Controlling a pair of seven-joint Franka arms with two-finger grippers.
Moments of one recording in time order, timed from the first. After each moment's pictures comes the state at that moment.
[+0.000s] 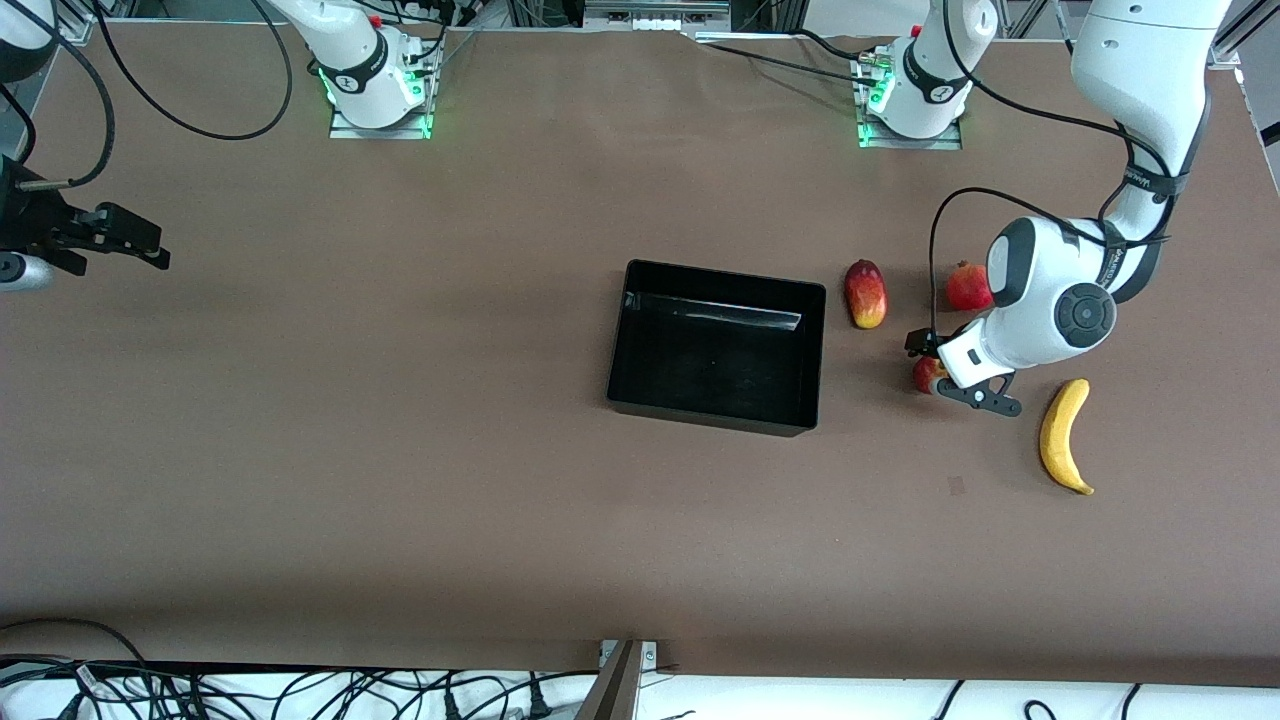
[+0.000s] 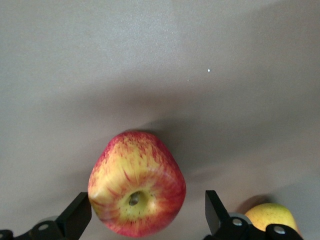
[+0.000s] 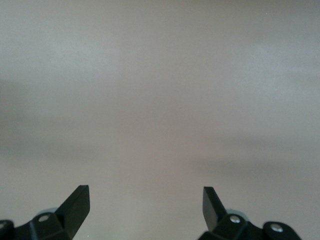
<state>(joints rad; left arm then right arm) 0.03 0.43 -0.08 -2.09 -0.03 2.36 0.26 -0.03 0.03 -0.05 -1.68 0.01 1.68 -0.16</state>
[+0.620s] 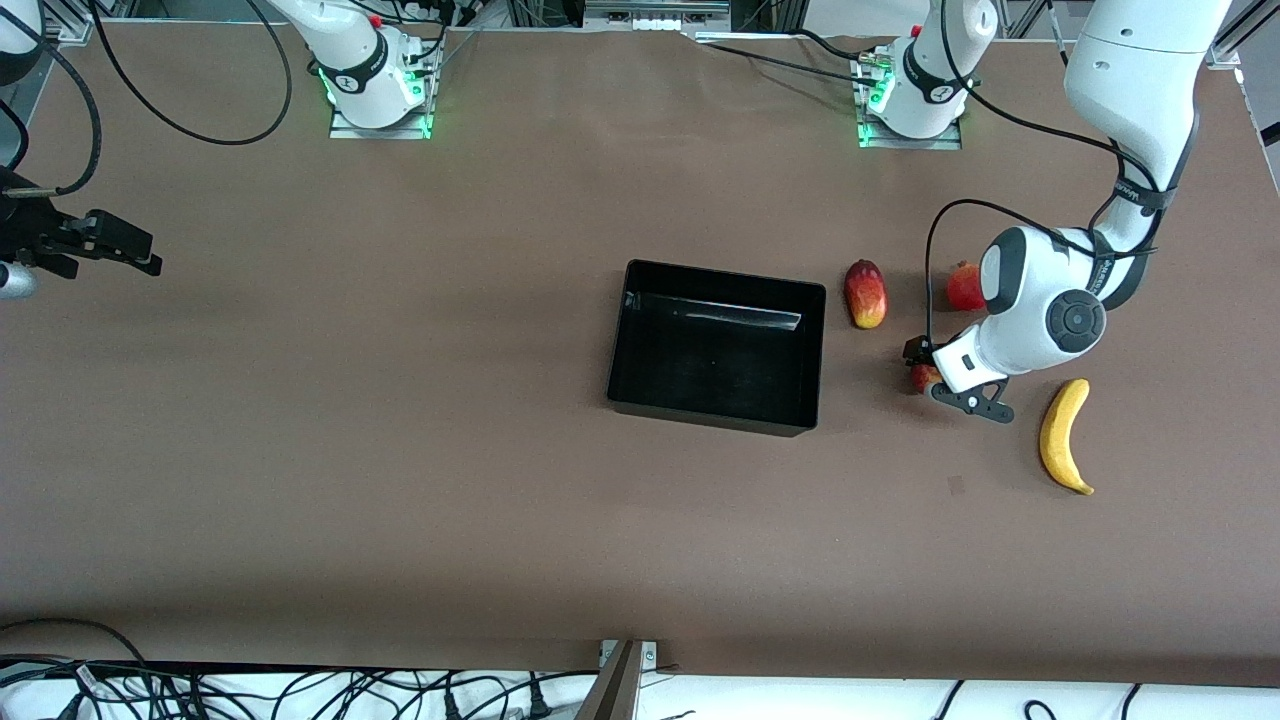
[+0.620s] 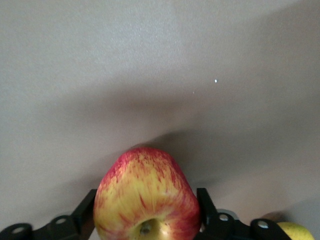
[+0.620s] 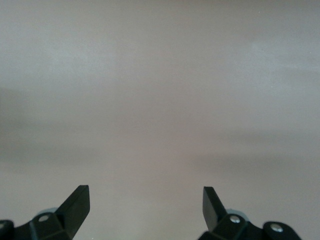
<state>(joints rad) 0.03 0.47 -0.08 -2.08 -0.03 2.41 0.28 -0.04 0.05 -0.05 -1.65 0.01 1.66 -0.12</state>
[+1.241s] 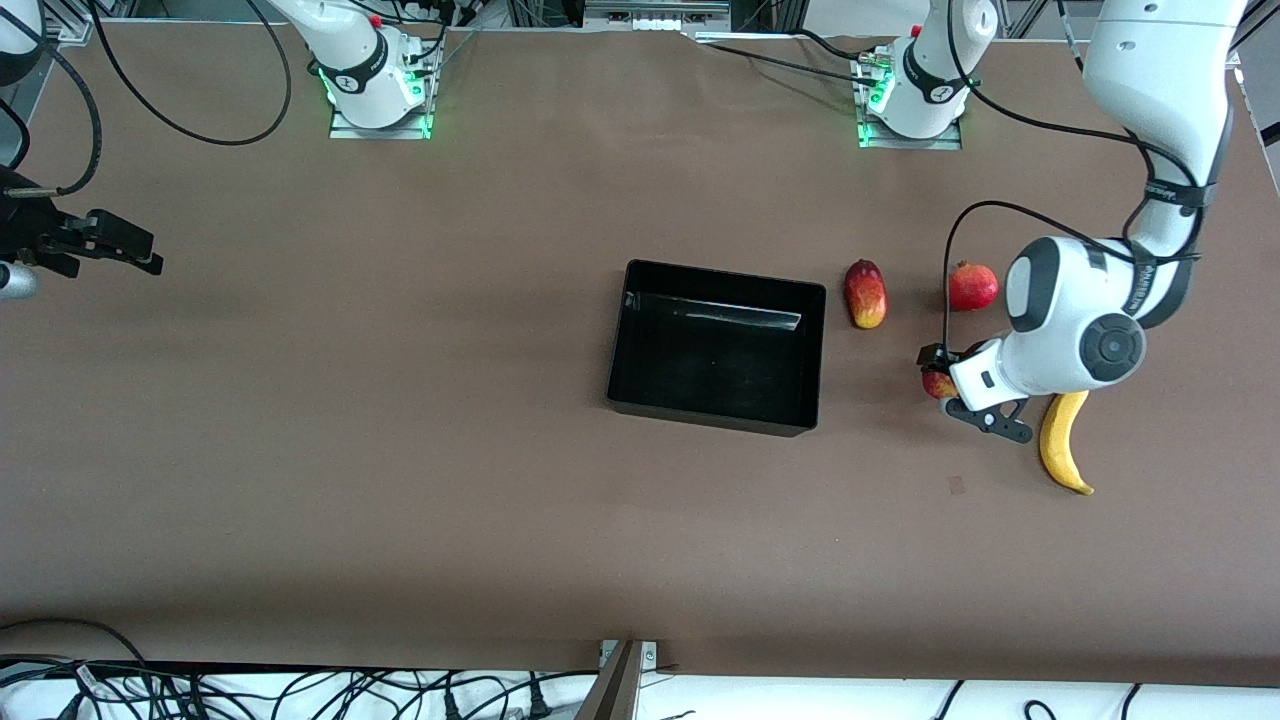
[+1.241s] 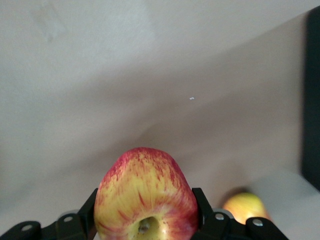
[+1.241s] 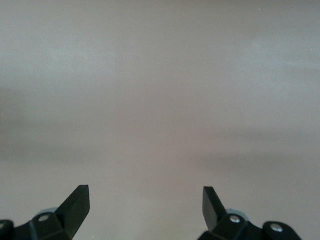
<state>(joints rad) 0.02 0.46 -0.09 -1.82 -0.05 2.04 0.31 -0.04 0.05 -0.05 -1.65 0.01 1.65 -0.12</state>
